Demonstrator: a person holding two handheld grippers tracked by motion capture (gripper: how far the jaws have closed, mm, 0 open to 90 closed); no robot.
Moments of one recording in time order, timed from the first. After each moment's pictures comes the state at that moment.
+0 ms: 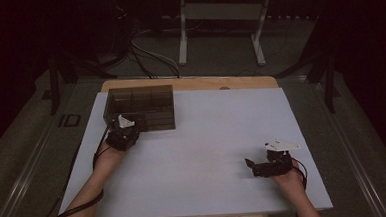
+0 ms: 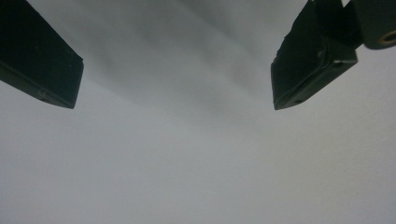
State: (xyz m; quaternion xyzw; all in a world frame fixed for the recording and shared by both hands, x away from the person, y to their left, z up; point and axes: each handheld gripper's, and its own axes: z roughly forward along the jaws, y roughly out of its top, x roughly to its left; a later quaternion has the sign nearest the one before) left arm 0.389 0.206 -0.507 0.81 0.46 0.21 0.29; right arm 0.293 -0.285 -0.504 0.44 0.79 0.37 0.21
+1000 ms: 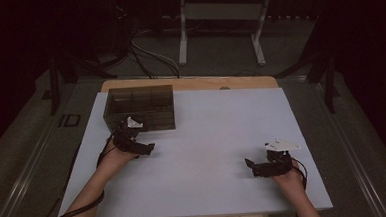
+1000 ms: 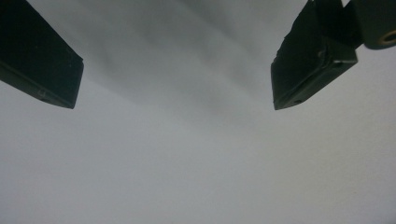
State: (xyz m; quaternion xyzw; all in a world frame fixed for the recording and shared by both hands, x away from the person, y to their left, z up) left arm 0.384 0.184 -0.502 0.84 0.45 0.14 0.28; right arm 0.293 -0.284 -0.503 0.43 0.79 0.38 0.21
